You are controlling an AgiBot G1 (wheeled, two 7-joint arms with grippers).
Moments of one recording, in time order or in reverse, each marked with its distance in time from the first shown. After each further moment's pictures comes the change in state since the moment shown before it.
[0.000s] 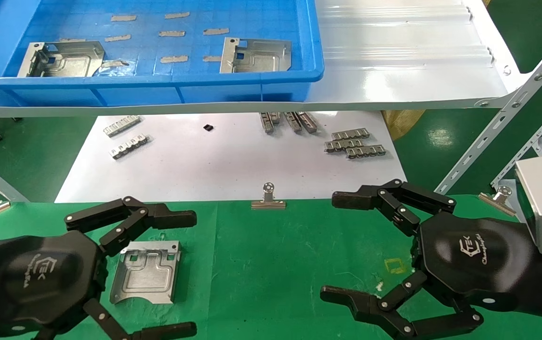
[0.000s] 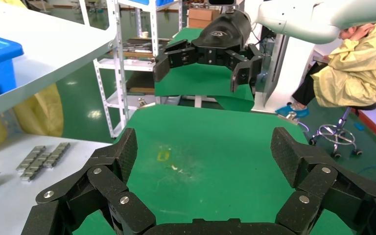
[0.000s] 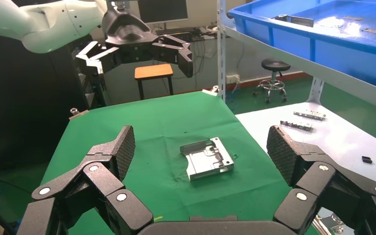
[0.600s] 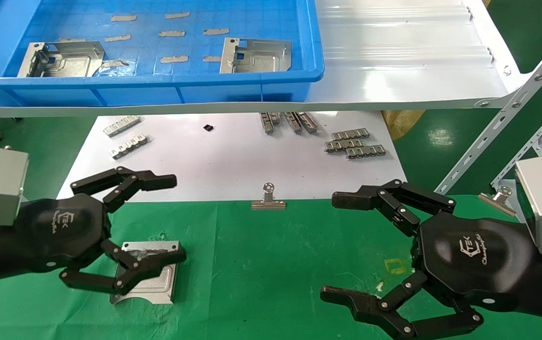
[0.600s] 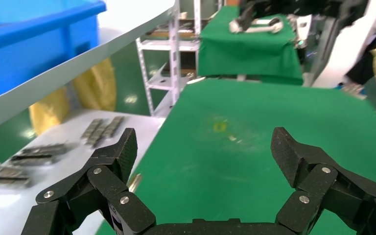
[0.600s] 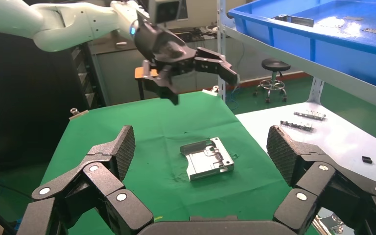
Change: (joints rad) left arm -0.136 0.054 0.106 0.284 0.080 0.020 0.187; right arm 0.000 0.000 0.000 0.000 0.000 0.000 0.000
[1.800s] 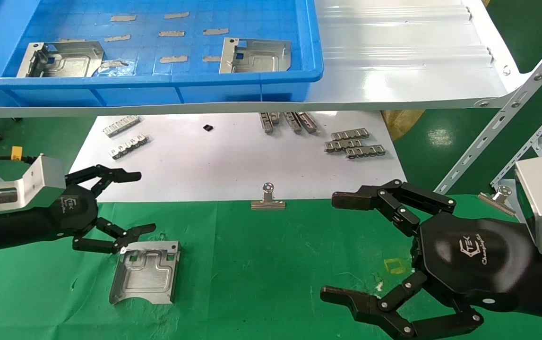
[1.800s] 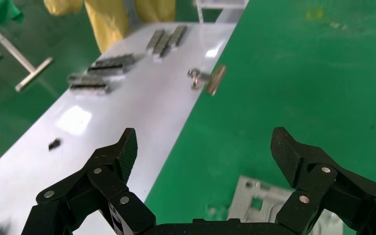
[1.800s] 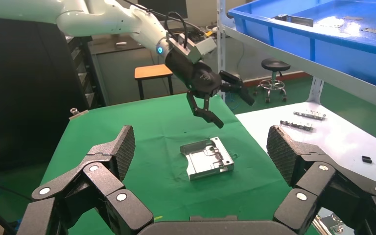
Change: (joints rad) left arm -0.366 0.144 0.283 0.764 0.211 0.055 0.521; right arm 0.000 0.000 0.000 0.000 0.000 0.000 0.000
